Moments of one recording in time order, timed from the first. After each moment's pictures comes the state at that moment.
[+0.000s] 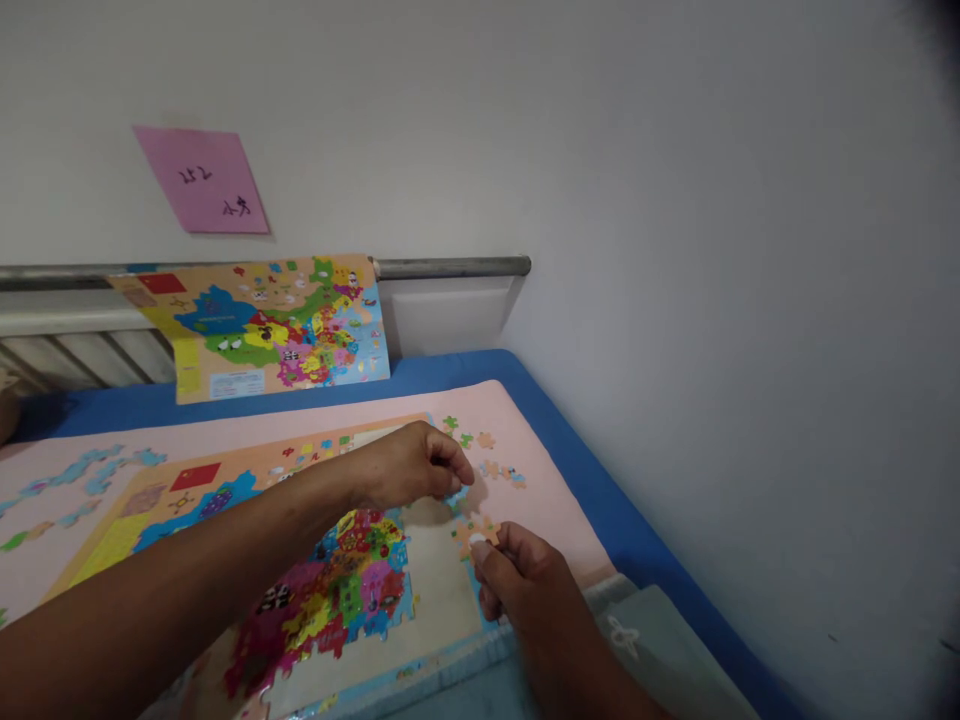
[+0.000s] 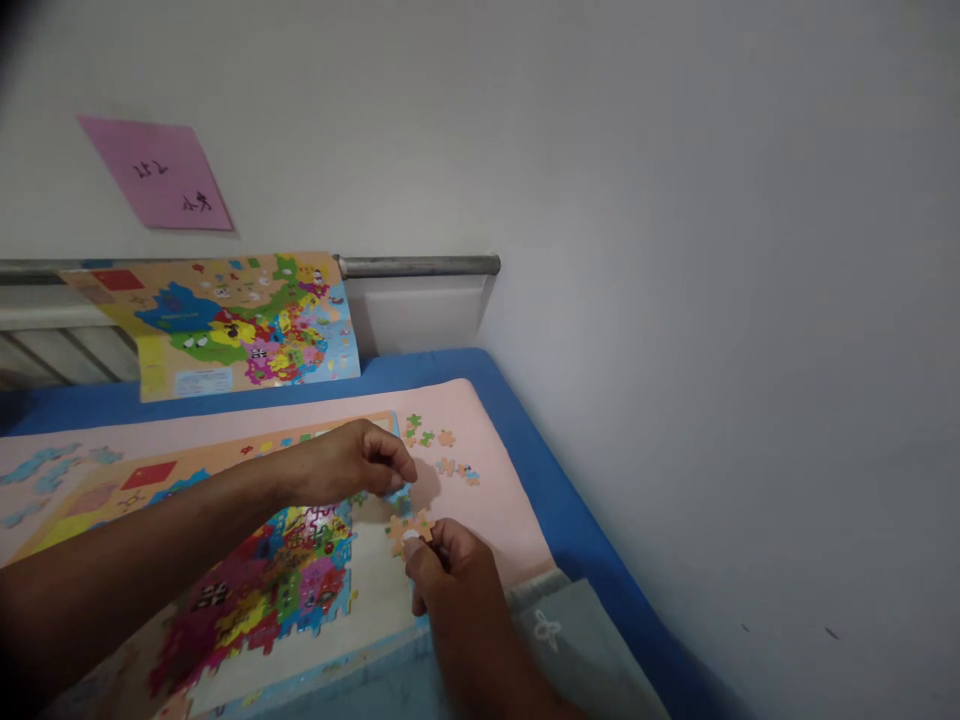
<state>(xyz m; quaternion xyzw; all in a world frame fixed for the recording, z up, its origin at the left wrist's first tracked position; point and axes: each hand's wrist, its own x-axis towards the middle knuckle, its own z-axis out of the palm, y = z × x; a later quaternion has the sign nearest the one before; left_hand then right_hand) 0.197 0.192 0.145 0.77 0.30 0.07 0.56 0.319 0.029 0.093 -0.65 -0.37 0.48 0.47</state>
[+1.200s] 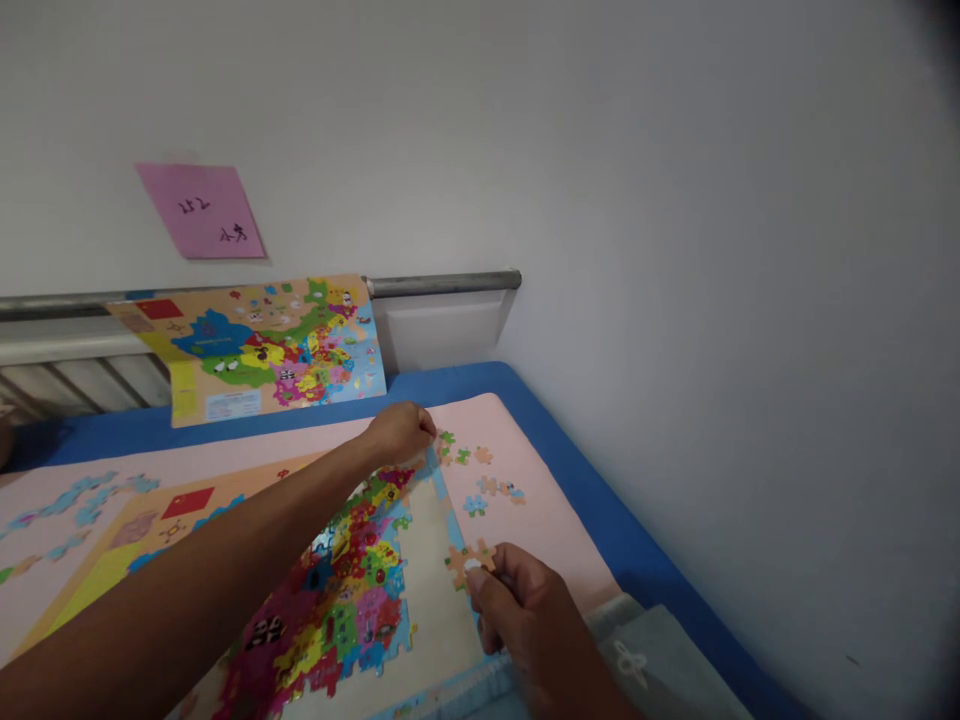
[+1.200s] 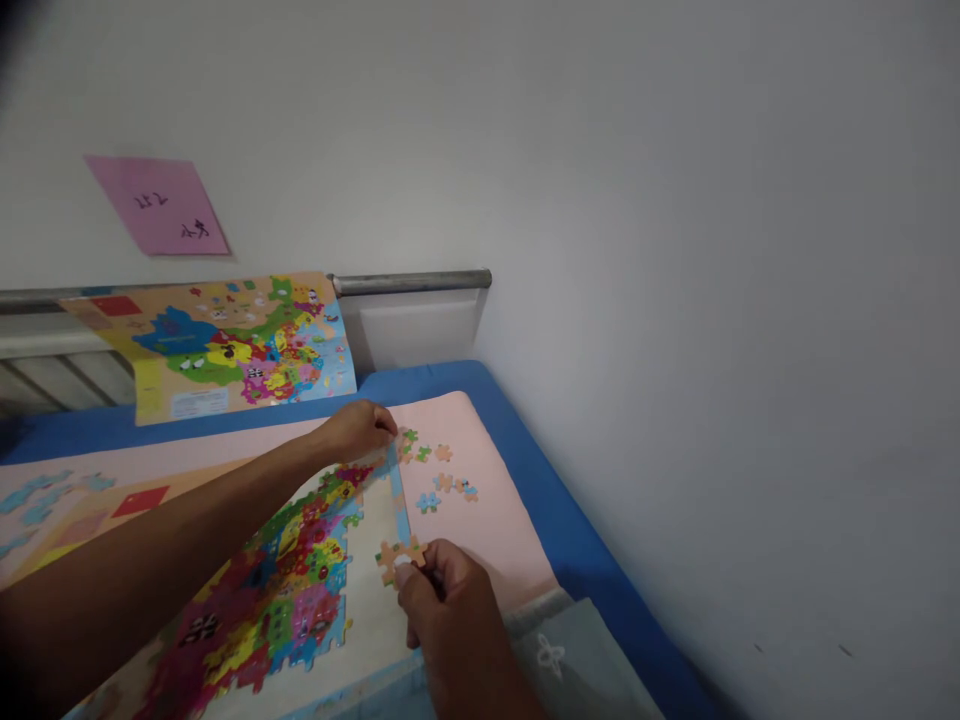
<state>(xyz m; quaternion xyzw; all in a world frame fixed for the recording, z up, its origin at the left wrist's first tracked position) 0.223 0.267 0.124 0.87 0.44 0.07 0.21 0.319 0.029 0.091 -0.63 -0.37 0.49 0.48</state>
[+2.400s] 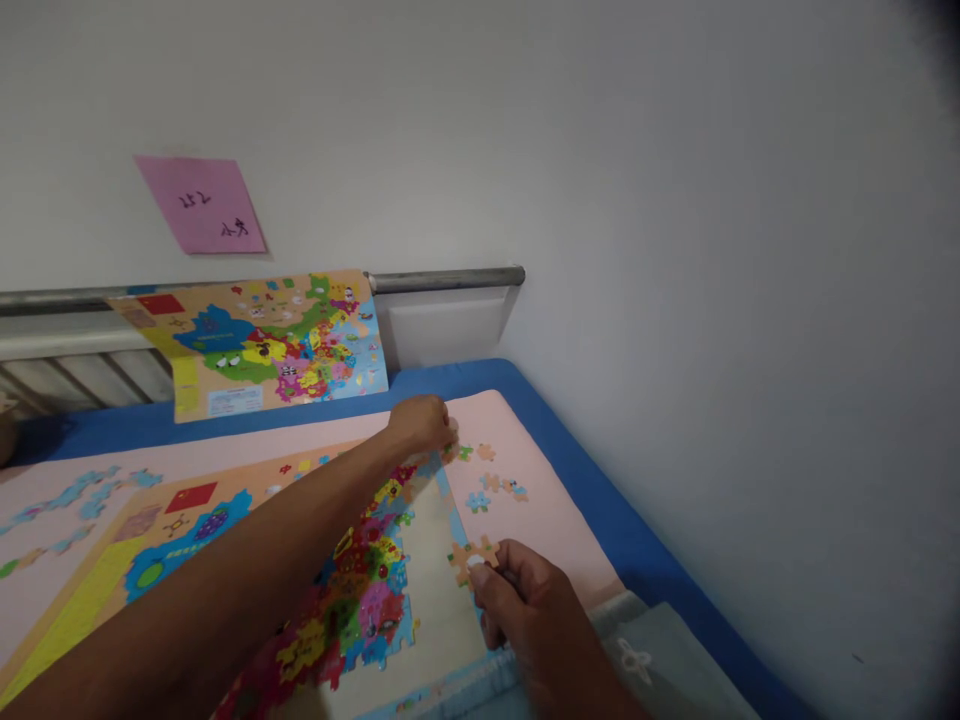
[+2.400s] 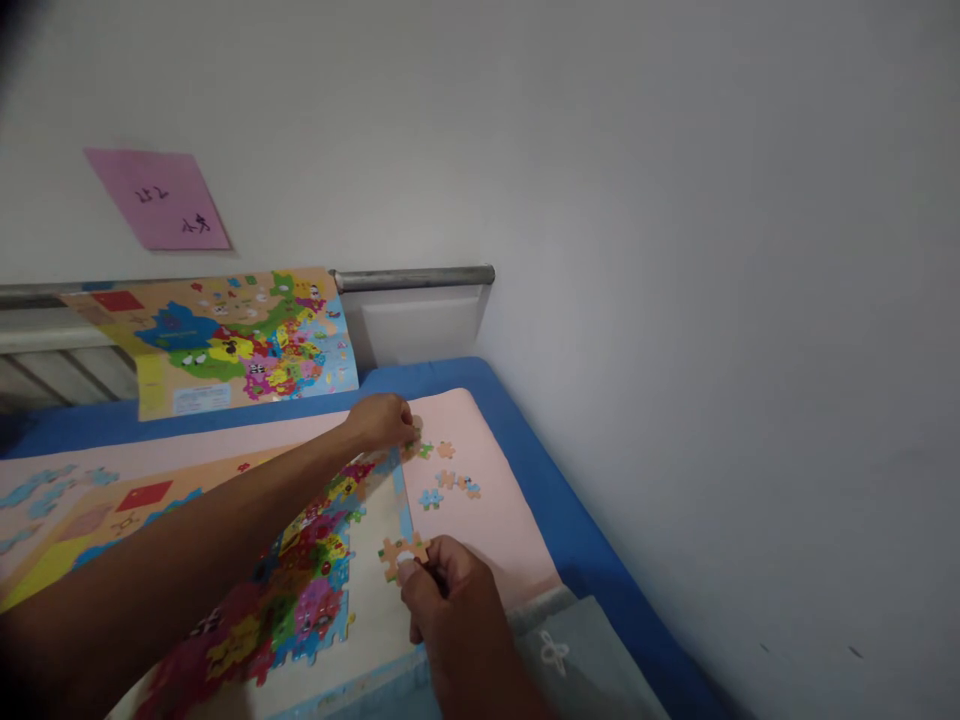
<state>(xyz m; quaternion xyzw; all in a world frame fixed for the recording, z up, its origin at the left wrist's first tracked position) 0.256 0.272 0.119 0.88 0.47 0.01 0.11 0.318 0.028 0.096 -0.64 -0.37 0.48 0.47</state>
